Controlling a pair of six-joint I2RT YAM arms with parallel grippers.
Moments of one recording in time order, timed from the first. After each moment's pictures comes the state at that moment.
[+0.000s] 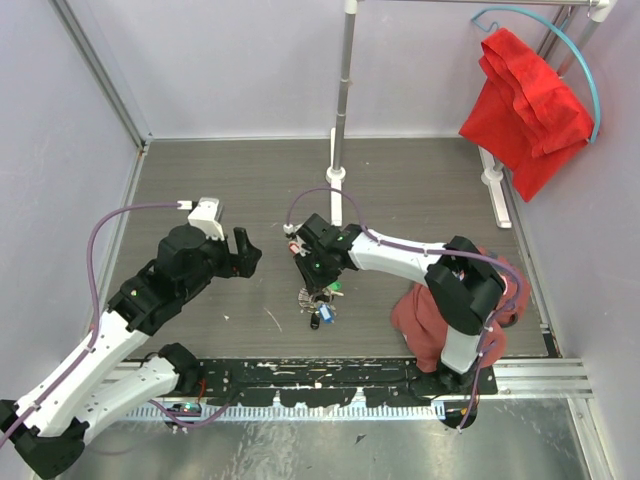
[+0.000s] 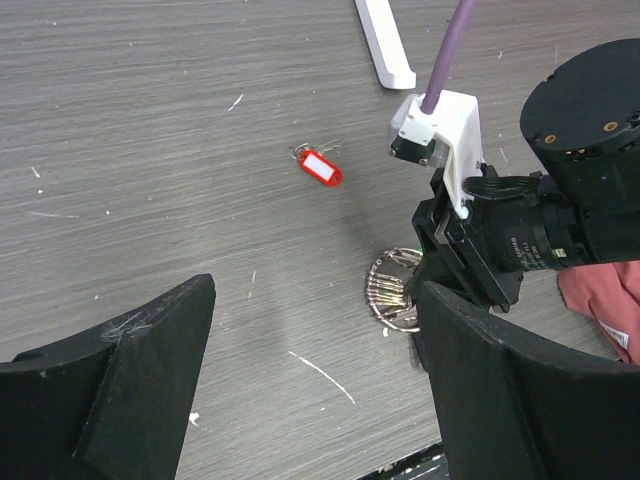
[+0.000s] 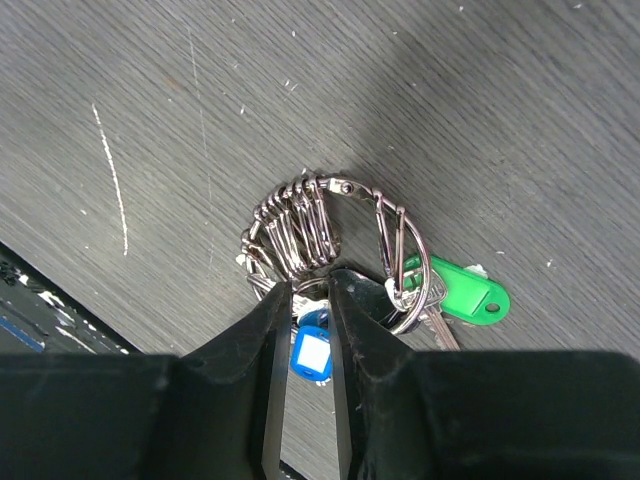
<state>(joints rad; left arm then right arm) -0.68 0.74 0.85 -0.56 -0.22 -0.40 0.88 1.77 1.20 -0.54 -0.17 0.27</state>
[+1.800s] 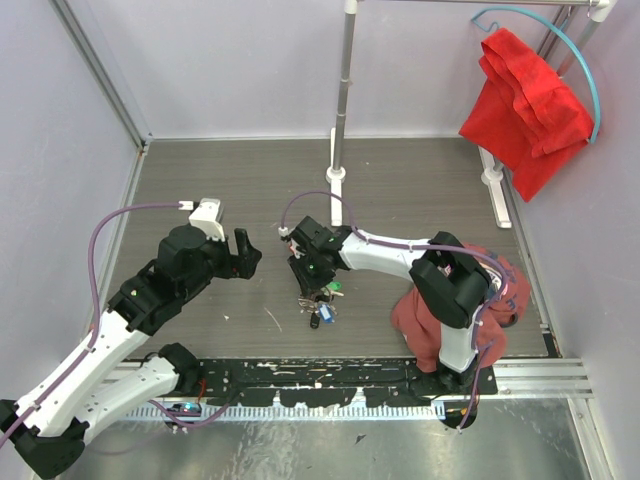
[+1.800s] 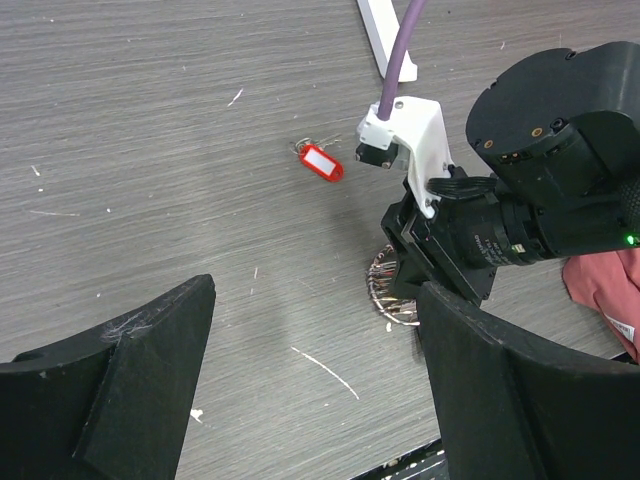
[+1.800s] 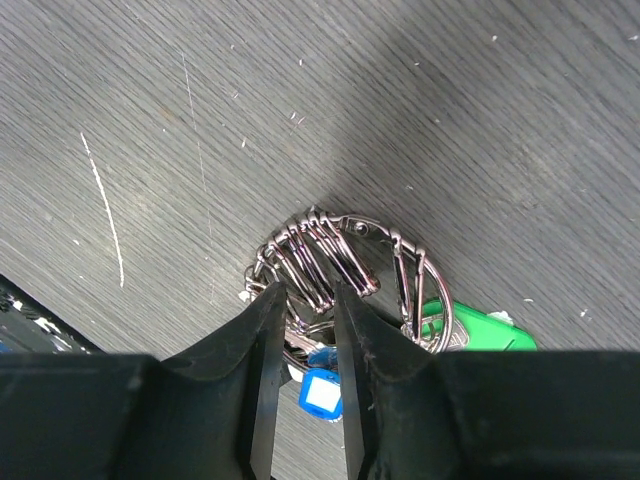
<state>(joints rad) -0.68 0.74 0.85 -0.57 -0.21 -0.39 0.89 1.86 1.24 -0.51 -0.18 0.29</state>
